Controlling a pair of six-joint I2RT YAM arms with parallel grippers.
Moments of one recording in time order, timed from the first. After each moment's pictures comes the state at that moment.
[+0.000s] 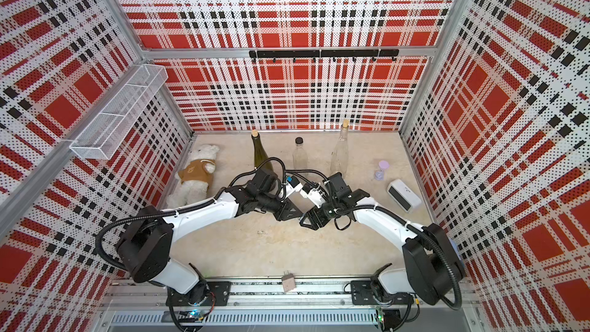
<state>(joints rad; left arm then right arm) -0.72 1.58 0.99 -0.26 0.65 -0.07 0.56 1.37 0.84 -0.51 -0.61 -0.06</state>
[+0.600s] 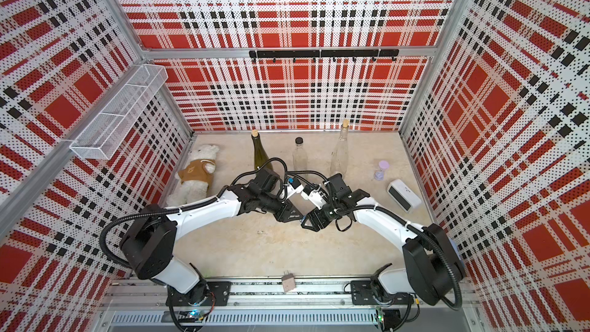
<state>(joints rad) -0.72 1.60 1.01 -0.33 0.67 -0.04 0.56 1.37 0.84 -0.56 -0.60 -0.06</state>
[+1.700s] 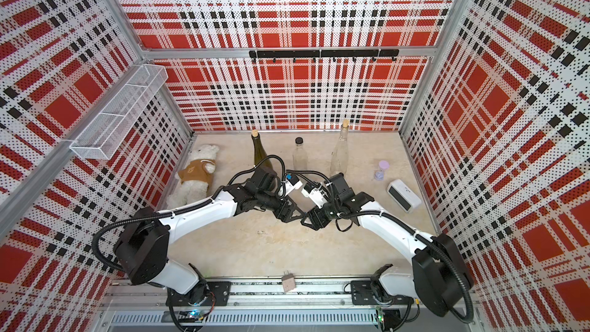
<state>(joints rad) -0.71 1.55 0.99 -0.26 0.62 -0.08 0.57 1.28 0.81 -0.49 -0.52 -0.02</state>
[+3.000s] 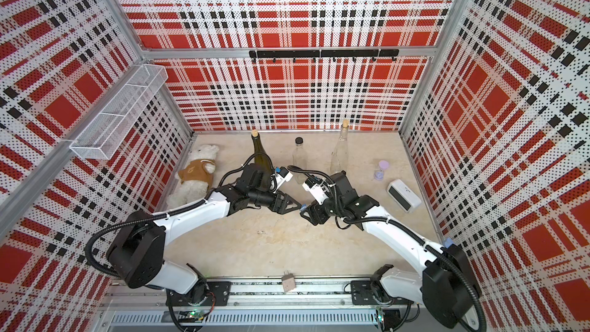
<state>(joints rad) -0.63 1.52 0.93 -0.14 0.73 -0.31 0.60 1.21 0.80 -0.41 -0.43 -0.02</state>
